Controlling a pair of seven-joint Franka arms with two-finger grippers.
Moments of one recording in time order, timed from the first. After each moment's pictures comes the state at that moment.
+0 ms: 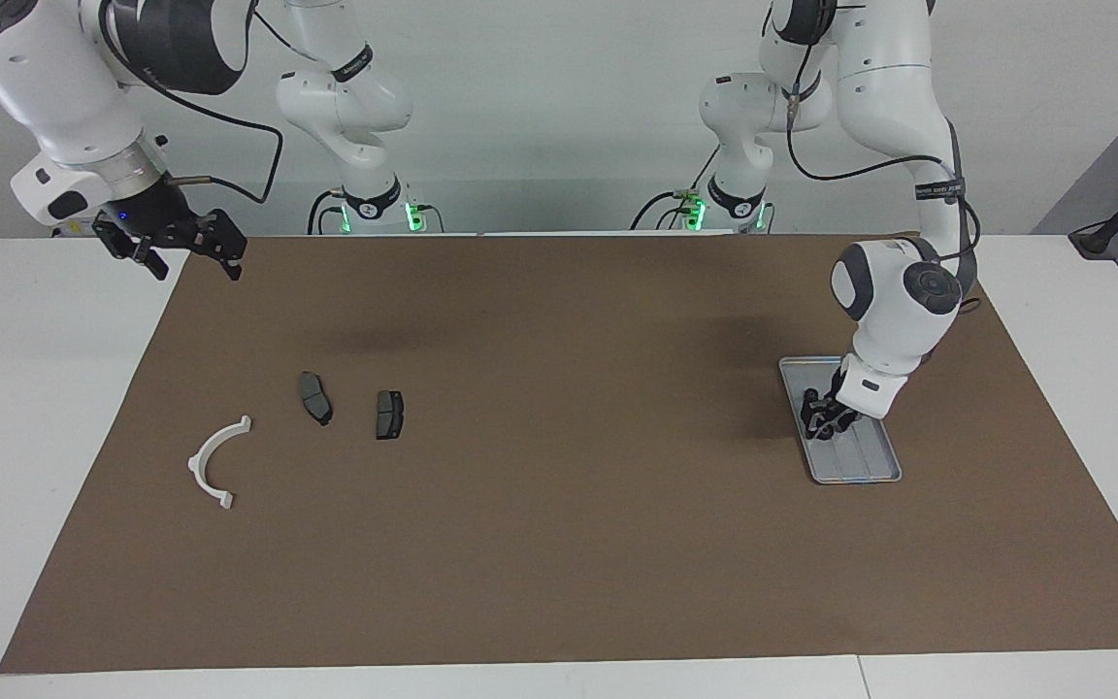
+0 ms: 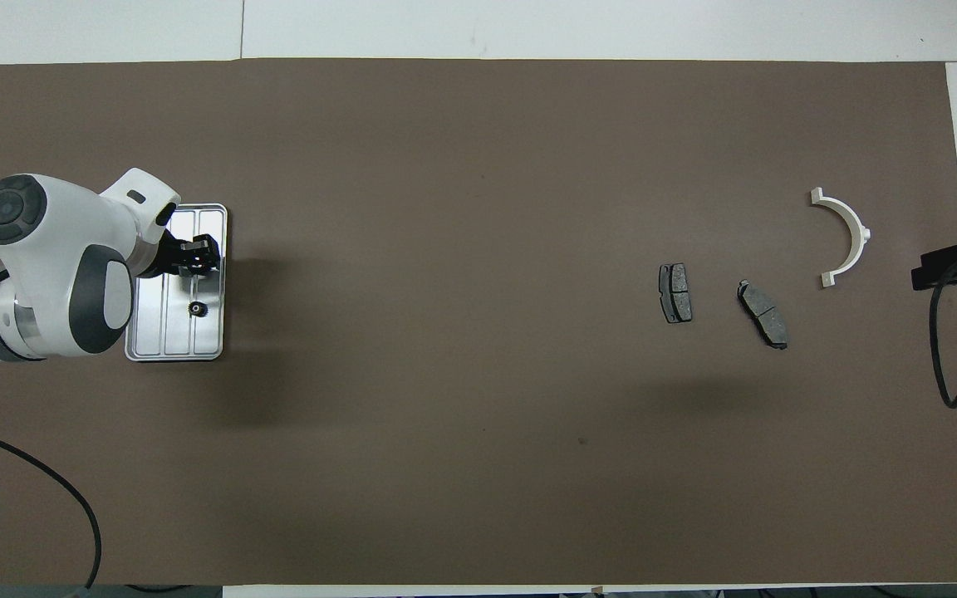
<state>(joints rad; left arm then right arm) -0.07 0.31 0.03 -2.02 -0.02 2.39 -0.15 -0.07 -0.06 -0.06 -1.72 -0.01 1.62 -0.10</state>
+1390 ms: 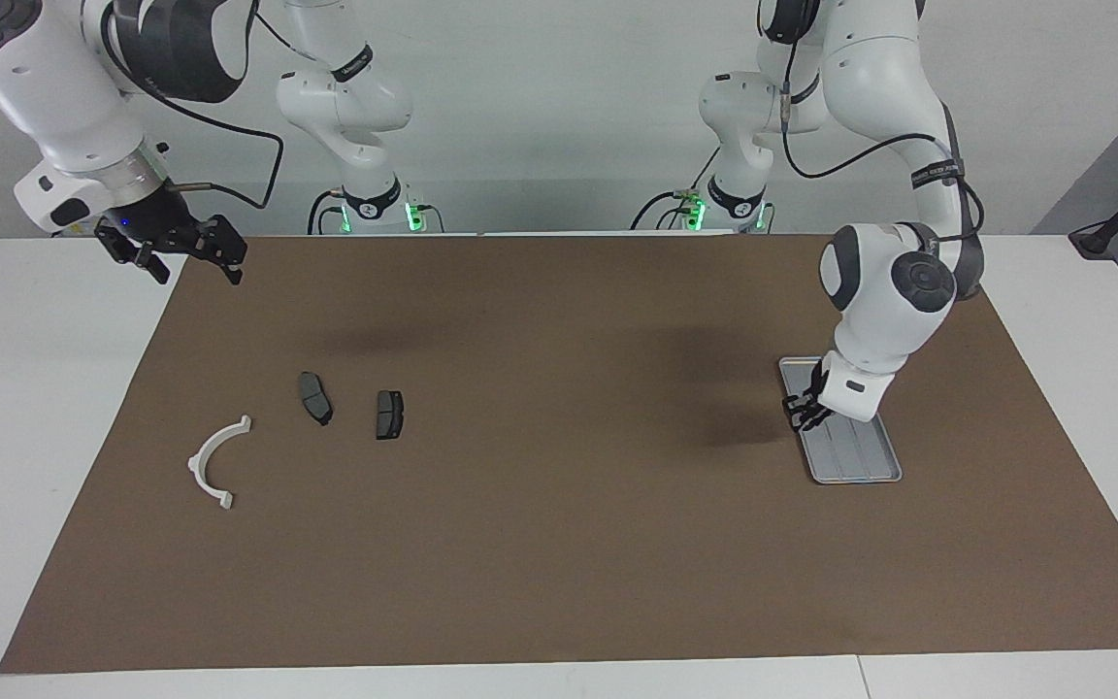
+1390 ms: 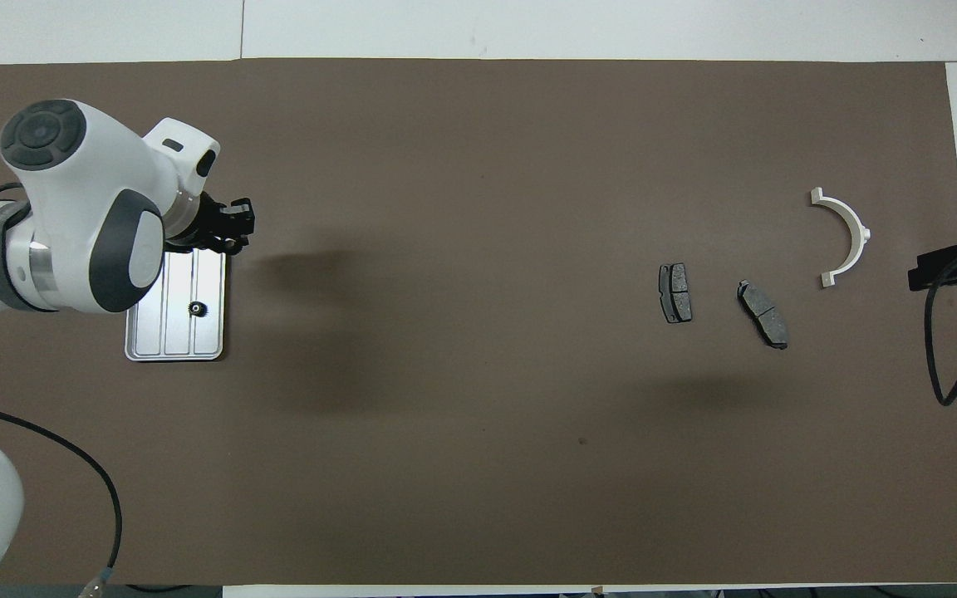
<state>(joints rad) -0.23 0.32 0.03 -1.78 -0.02 2.09 -0.45 -0.08 -0.06 -0.06 -1.75 -0.01 1.65 -0.10</state>
